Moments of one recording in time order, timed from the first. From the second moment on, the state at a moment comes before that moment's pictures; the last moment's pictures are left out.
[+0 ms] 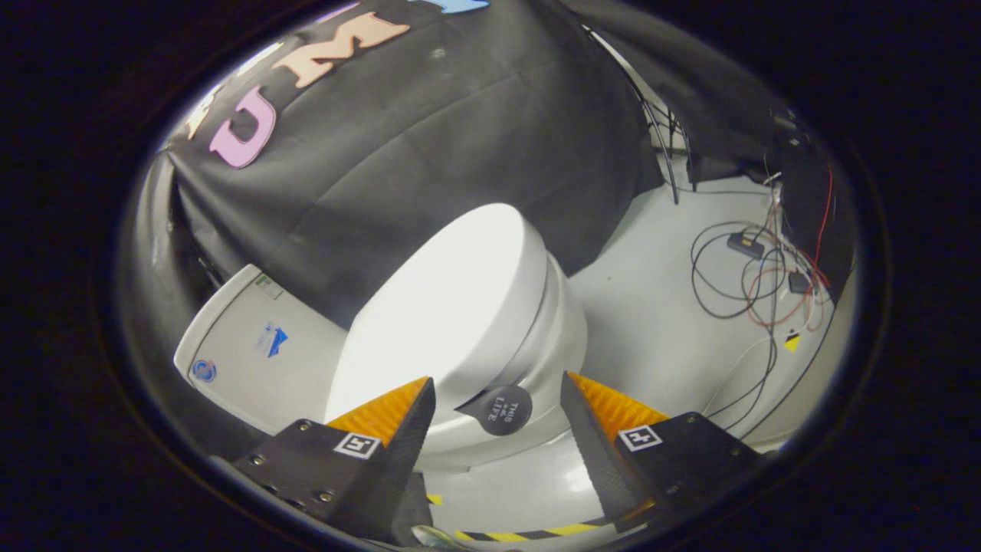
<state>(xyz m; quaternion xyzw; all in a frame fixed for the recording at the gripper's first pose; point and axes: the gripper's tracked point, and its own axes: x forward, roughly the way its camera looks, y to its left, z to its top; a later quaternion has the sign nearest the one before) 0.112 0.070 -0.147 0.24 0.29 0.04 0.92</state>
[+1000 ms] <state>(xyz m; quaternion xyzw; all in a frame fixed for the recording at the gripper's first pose) 0.122 0.079 -0.167 0.44 0.30 0.03 0.85</state>
